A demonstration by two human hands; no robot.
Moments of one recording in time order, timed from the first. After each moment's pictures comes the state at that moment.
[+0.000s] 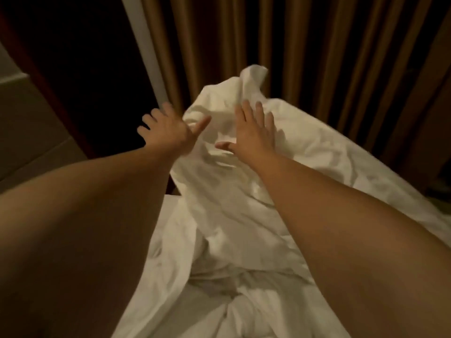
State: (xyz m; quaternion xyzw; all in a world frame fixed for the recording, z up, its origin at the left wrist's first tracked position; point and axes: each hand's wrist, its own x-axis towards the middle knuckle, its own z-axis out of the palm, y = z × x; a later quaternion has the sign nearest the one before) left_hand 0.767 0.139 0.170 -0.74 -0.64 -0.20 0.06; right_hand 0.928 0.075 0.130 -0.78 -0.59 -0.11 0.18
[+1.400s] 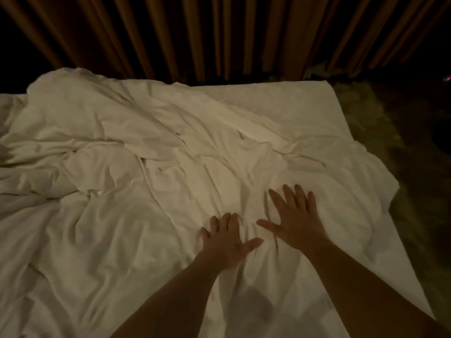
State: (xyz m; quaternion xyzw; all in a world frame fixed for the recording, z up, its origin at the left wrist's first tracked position) left_hand 1.086 -0.524 -0.277 -0.84 -0.40 0.23 -0.28; right_hand 1.269 -0.622 -0.262 -0.86 -0.48 0.13 -0.10
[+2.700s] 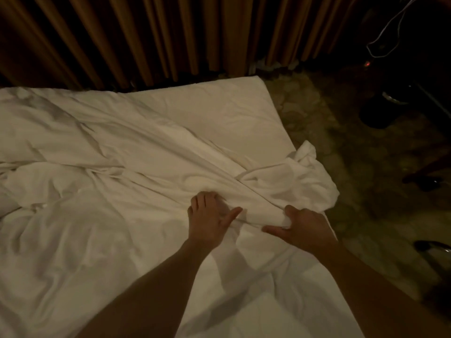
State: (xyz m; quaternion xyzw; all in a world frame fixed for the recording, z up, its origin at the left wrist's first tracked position) left_hand 1.156 -0.620 -0.227 -0.89 -0.38 -0.06 -0.25; right_hand 1.314 -0.814 -0.176 -0.90 -0.40 0.17 0.05
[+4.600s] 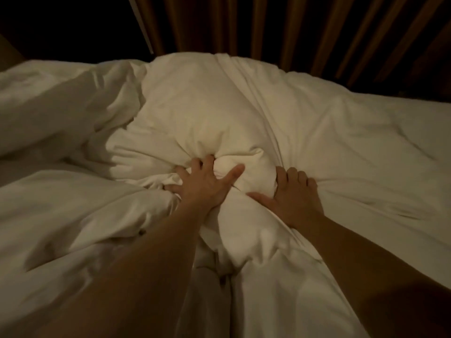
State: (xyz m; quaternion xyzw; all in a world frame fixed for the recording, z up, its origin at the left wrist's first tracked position) left_hand 0.882 -0.028 -0.357 -0.72 -0.66 0.01 -0.23; right_hand 1.063 -0.130 -0.378 -0.82 -0.58 0.05 -0.03
